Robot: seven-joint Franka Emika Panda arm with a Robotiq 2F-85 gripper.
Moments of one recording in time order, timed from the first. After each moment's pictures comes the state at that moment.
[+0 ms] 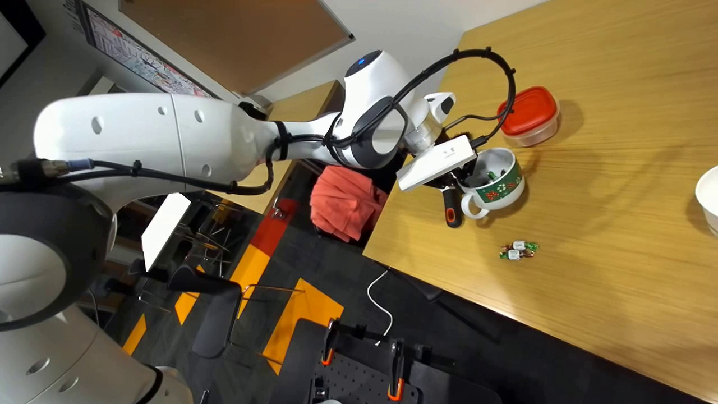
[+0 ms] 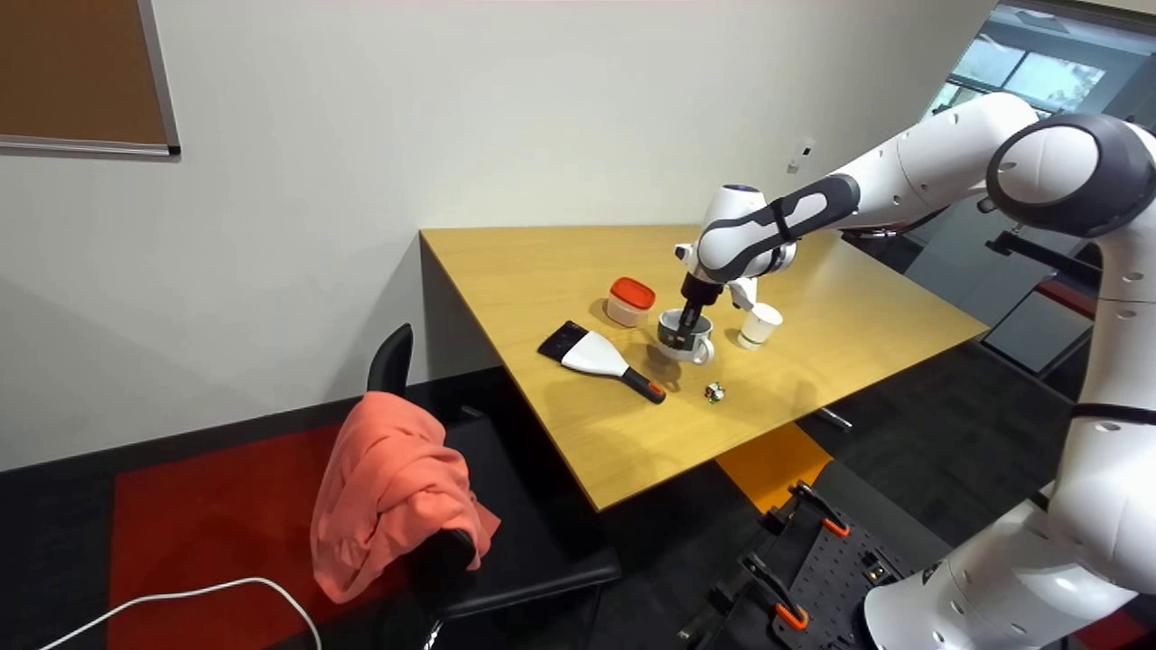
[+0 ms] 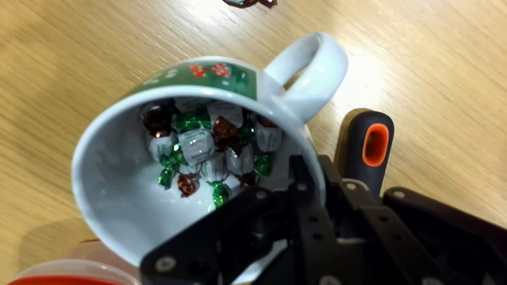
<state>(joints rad) -0.35 0.55 -0.02 -1.96 -0.07 2.45 -0.71</state>
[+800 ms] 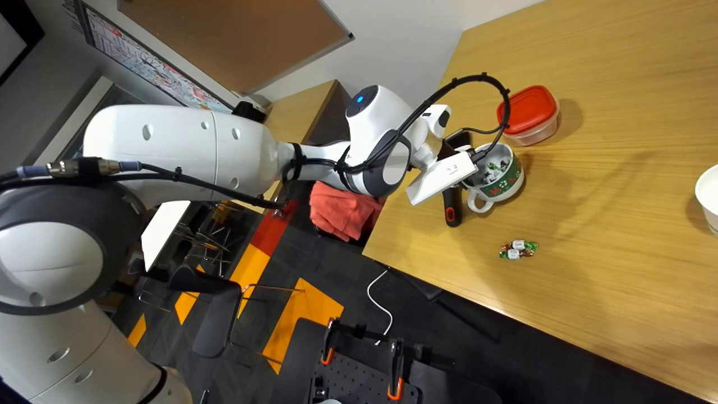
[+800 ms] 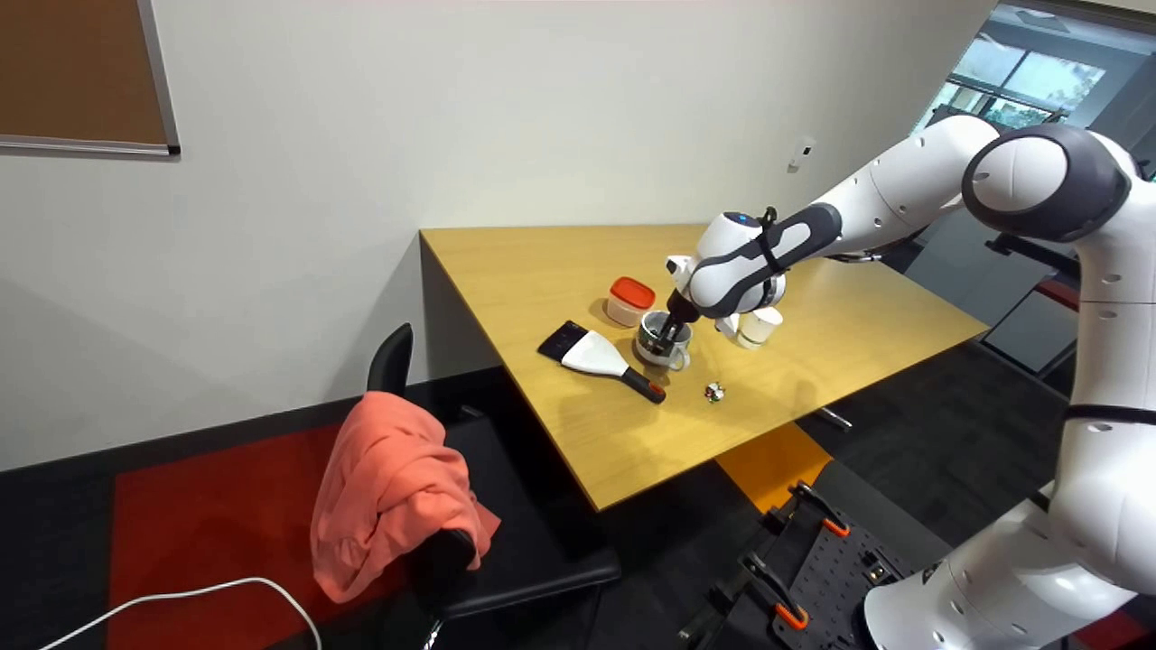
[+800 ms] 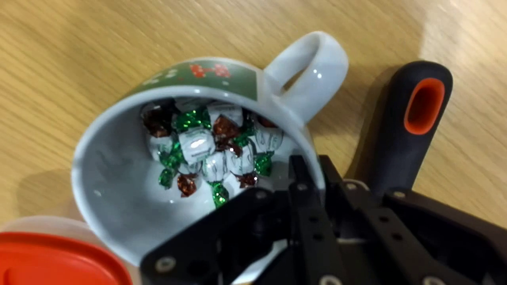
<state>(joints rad) -0.34 0.62 0.00 -2.04 -0.06 2.80 -0.71</state>
